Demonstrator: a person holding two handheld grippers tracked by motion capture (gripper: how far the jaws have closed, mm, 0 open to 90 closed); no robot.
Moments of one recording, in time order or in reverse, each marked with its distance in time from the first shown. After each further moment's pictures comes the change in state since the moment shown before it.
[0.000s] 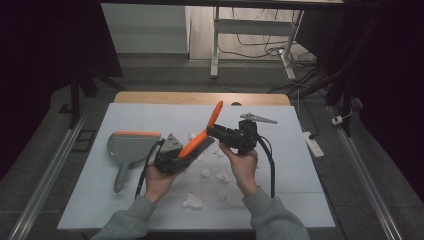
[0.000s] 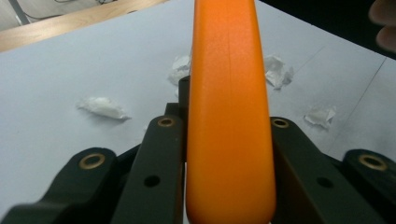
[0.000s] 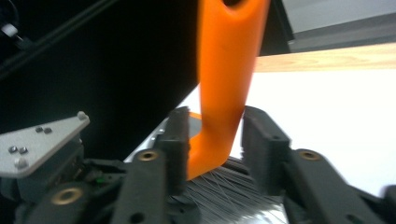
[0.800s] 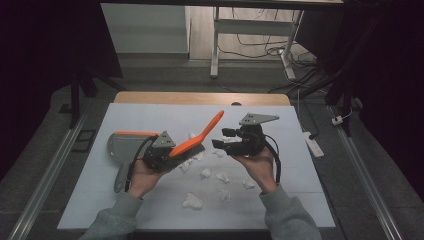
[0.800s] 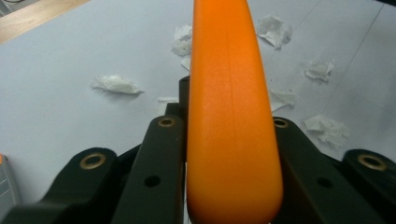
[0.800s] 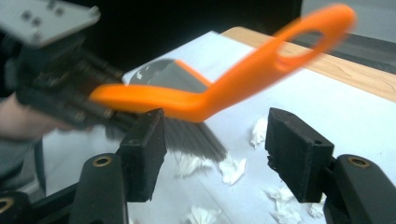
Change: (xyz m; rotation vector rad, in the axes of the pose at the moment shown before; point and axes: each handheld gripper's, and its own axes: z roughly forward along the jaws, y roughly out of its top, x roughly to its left) left arm 0.018 0.008 -0.023 0.155 -0.045 0.125; right arm 0.011 0.011 -0.025 0.217 0.006 -0.361
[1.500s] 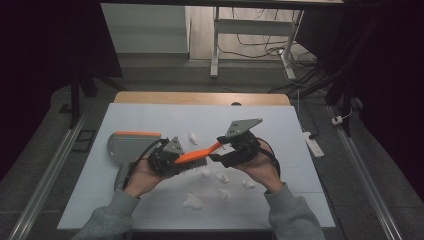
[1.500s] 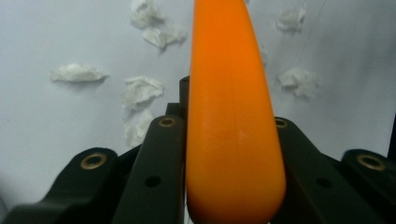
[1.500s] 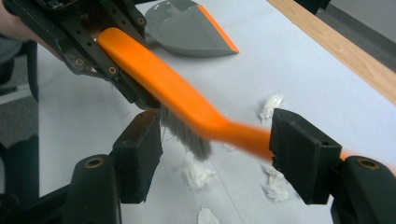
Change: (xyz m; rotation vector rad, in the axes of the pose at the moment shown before) left arm -0.015 0.012 0.005 0.188 -0.086 0.169; right arm 0.020 0.004 0.009 0.208 0.027 -0.275
